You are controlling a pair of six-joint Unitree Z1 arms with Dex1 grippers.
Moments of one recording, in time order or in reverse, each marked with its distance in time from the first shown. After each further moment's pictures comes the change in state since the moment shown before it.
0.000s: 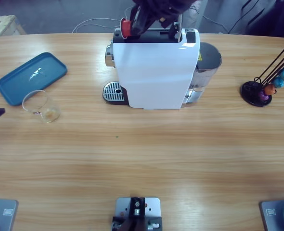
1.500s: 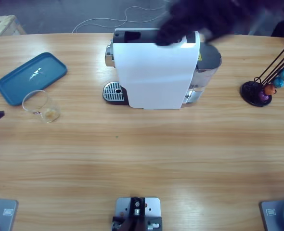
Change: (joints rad) arm 0 -0.001 -0.015 0.011 0.000 0.000 0.000; arm 1 0.126 -0.343 0.314 -0.011 -0.144 0.699
